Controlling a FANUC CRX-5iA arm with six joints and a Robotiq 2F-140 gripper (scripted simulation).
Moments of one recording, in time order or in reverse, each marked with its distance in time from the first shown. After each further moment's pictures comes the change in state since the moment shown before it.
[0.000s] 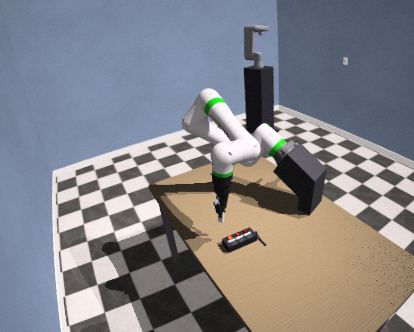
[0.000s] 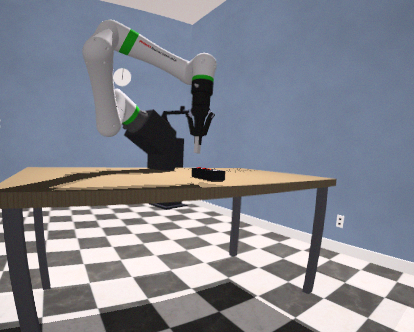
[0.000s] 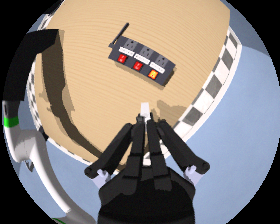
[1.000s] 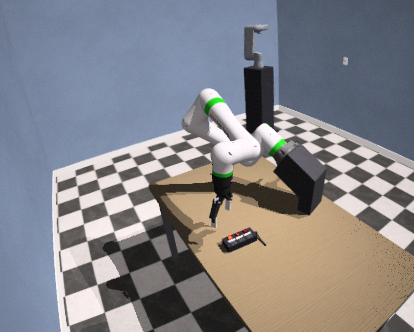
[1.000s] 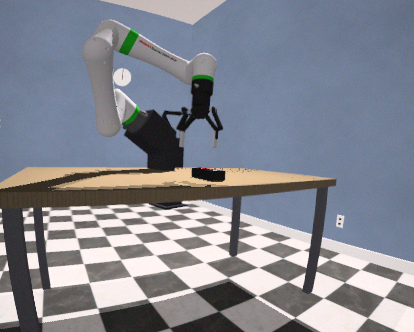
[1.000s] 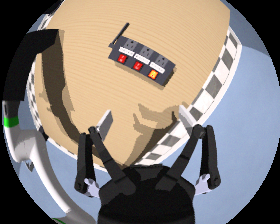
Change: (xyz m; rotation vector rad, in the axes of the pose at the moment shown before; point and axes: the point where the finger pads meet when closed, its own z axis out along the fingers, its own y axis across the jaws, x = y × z) arm 0.000 0.000 0.000 0.000 0.000 0.000
